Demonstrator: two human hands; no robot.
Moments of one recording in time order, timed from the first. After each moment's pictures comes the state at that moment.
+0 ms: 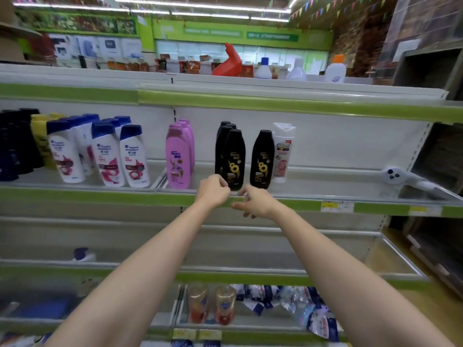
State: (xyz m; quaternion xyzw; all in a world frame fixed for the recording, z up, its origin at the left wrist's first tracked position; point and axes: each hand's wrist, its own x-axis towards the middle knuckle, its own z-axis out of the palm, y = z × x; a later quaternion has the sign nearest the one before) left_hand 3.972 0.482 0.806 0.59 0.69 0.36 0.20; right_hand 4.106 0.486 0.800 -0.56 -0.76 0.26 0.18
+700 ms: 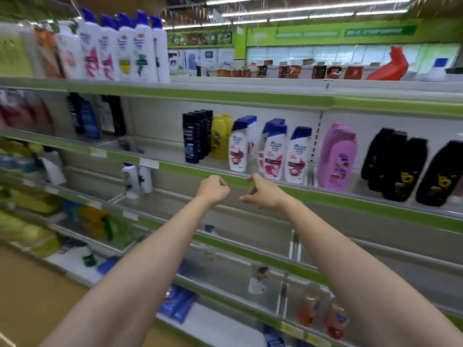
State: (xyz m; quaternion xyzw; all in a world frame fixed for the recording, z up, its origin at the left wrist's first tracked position) left_hand 3.622 0.336 0.804 0.47 0.79 0.36 0.15; right_hand 3.766 0.387 0.815 -0.40 -0.87 0.25 0.15
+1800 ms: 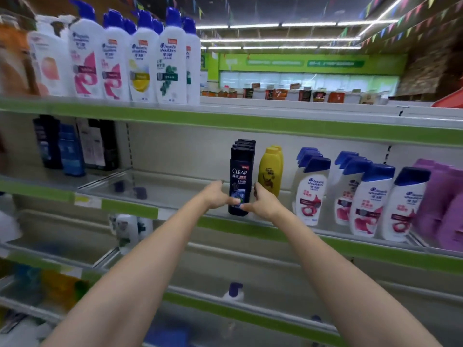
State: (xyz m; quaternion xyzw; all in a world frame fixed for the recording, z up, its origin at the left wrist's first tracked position) left_hand 3.346 0.493 0.819 0.57 0.70 0.34 0.25; right_hand 3.499 0.503 0.819 -0.46 -0.78 0.31 0.28
